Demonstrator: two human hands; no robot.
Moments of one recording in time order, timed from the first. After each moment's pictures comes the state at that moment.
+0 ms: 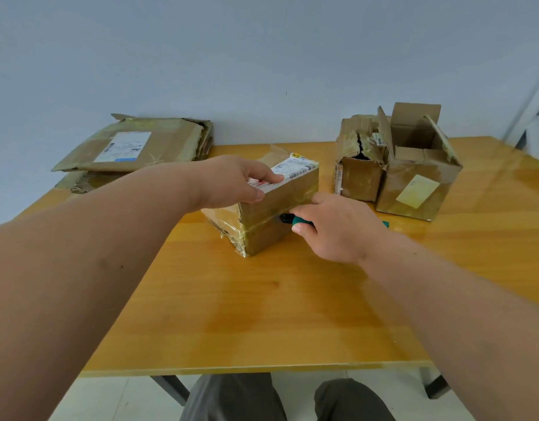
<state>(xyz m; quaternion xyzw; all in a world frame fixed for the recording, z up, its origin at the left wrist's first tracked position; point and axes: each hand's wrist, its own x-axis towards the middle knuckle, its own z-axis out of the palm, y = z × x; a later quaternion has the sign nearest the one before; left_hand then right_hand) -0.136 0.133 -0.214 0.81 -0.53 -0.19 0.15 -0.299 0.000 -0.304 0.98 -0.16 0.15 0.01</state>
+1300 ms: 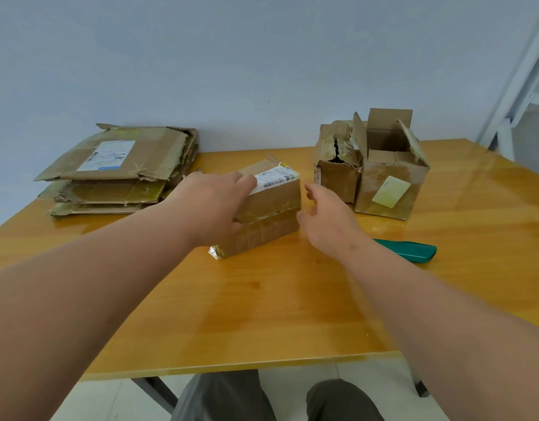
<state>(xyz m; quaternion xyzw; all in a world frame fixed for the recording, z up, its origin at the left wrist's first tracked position) -0.143 0.130 -0.255 0.74 -0.63 0.23 -0.06 -0.309 0.000 -0.306 0.86 -0.34 0.25 -0.30</state>
